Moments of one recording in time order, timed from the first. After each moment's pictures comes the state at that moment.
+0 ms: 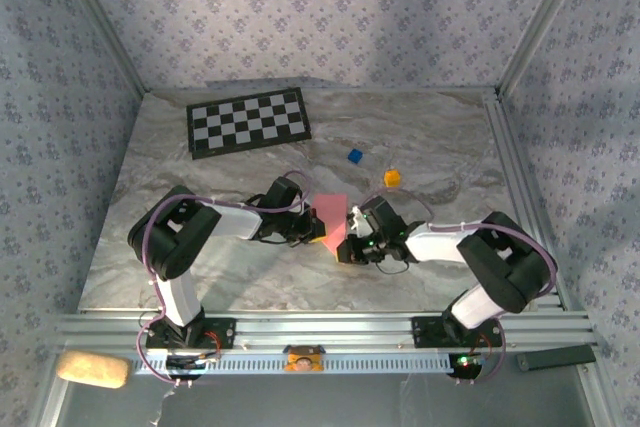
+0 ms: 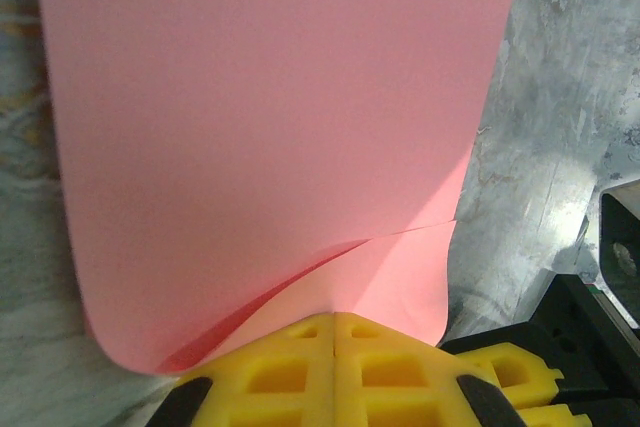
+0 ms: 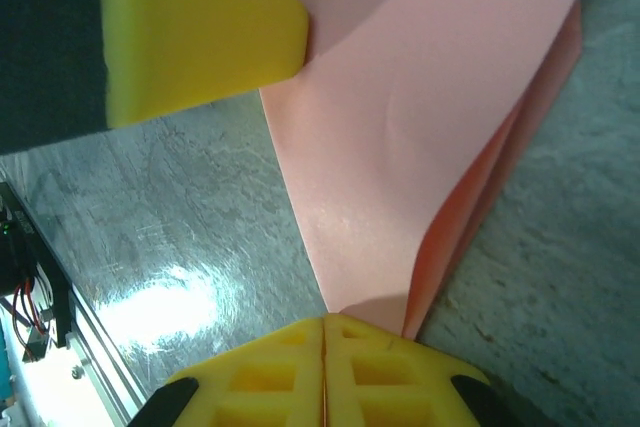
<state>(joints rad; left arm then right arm) -0.69 1.79 0.74 0.16 0.58 -0.96 0.70 1.52 0.50 0.07 -0.54 0.67</state>
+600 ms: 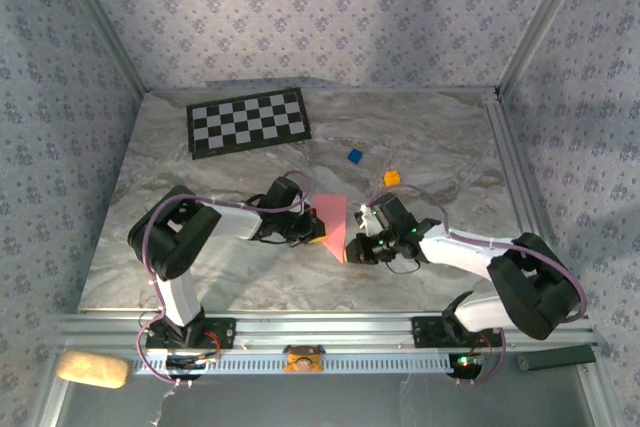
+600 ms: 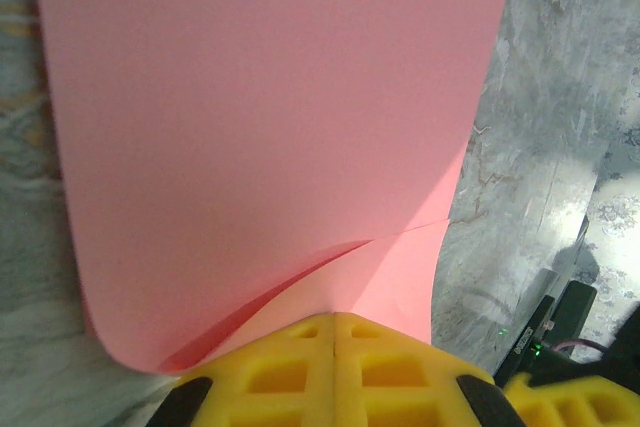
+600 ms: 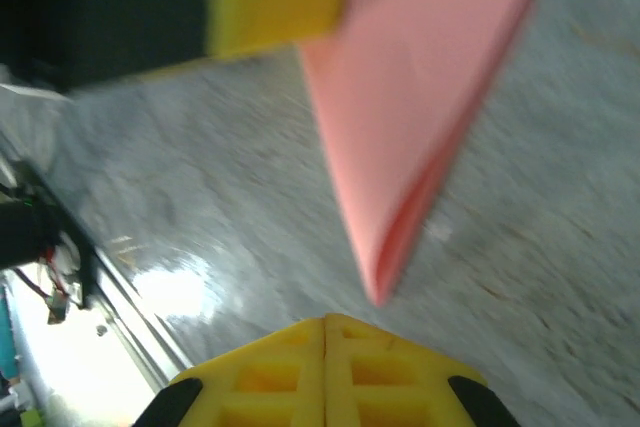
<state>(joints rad) -0.69 1.79 0.74 0.16 0.58 -0.96 0.66 1.35 0.55 -0.16 -0.55 0.61</state>
